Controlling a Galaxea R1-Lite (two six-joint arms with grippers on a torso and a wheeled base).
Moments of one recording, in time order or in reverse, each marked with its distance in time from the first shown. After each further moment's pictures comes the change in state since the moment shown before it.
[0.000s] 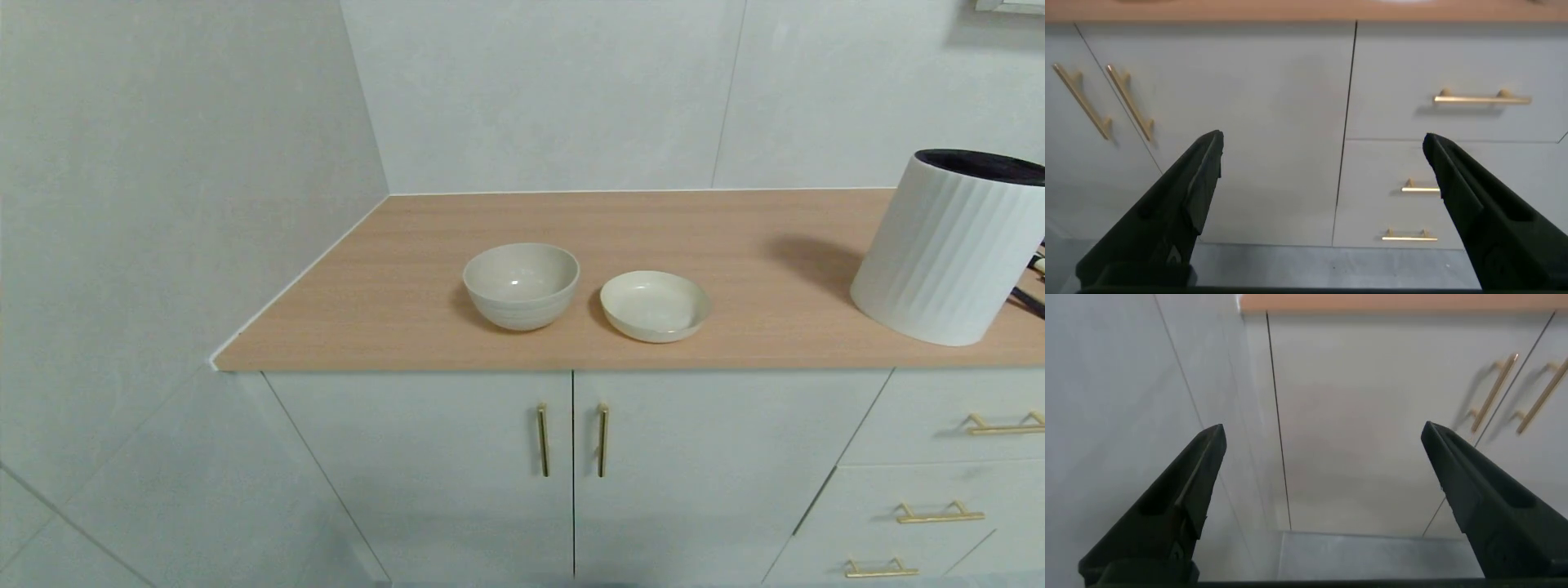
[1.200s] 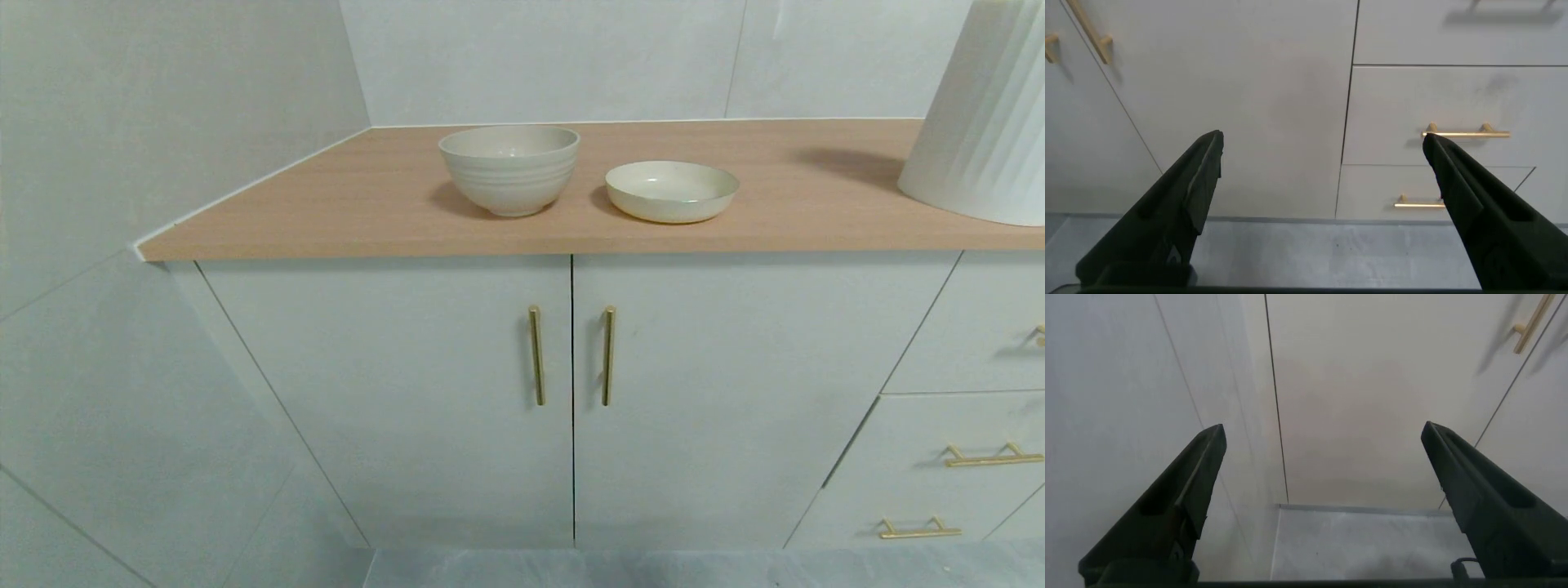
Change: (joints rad) left arm 0.000 0.000 0.000 -0.001 0.000 0.000; right arm 0.000 0.000 0.000 0.000 0.000 0.000
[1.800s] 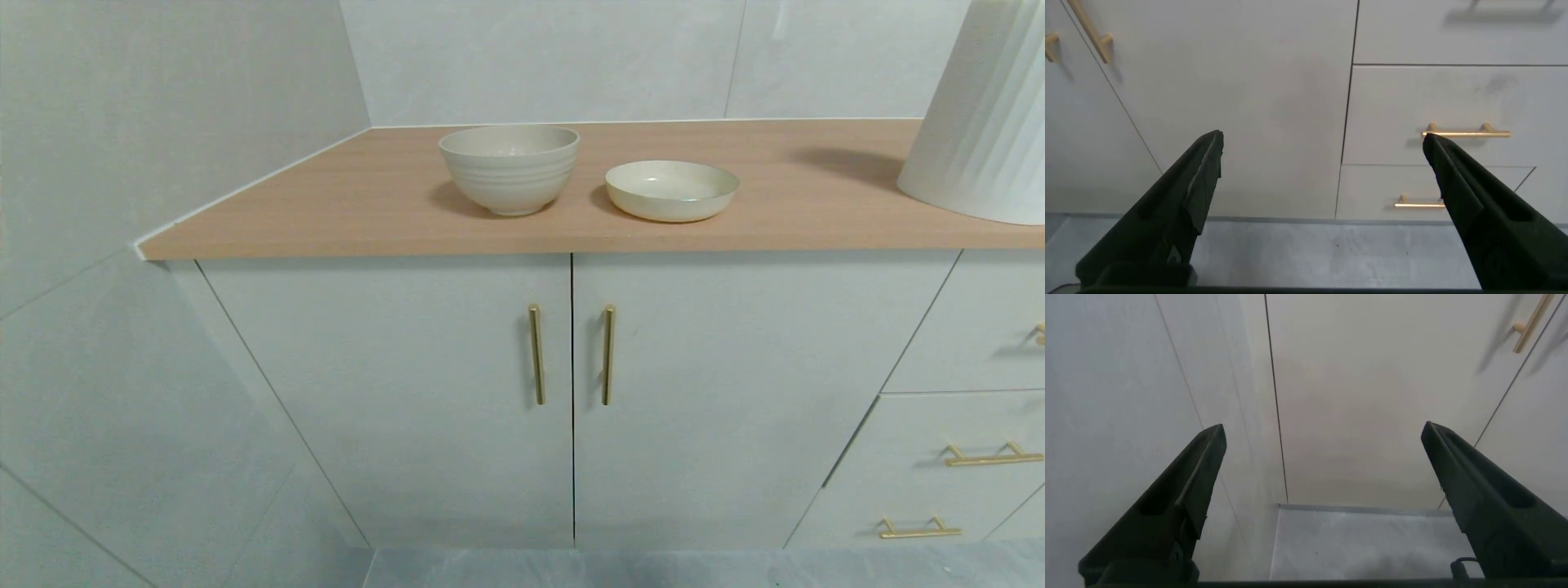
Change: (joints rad) left arm 0.000 0.000 0.000 0.000 0.000 -0.001; right arm 0.000 0.000 0.000 0.000 0.000 0.000
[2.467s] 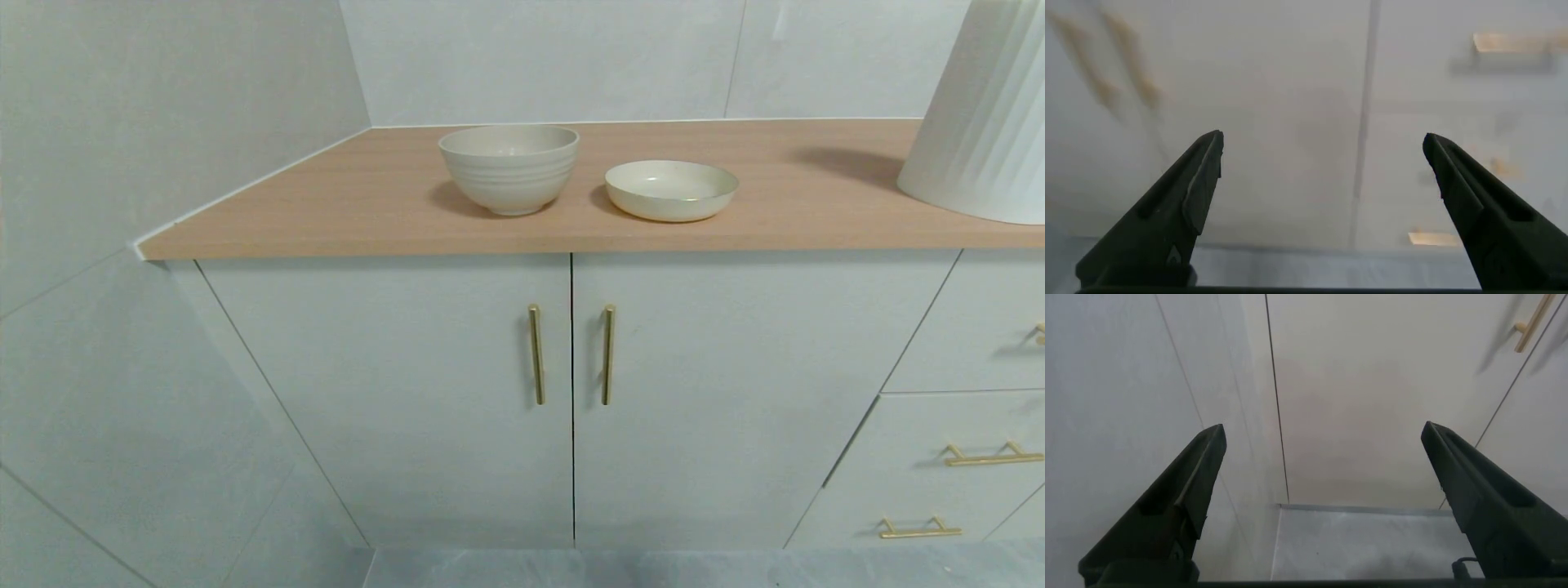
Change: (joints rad) left arm 0.000 0.000 0.000 0.000 0.000 0.003; right arm 0.010 0.020 -0.116 0.002 0.039 0.034
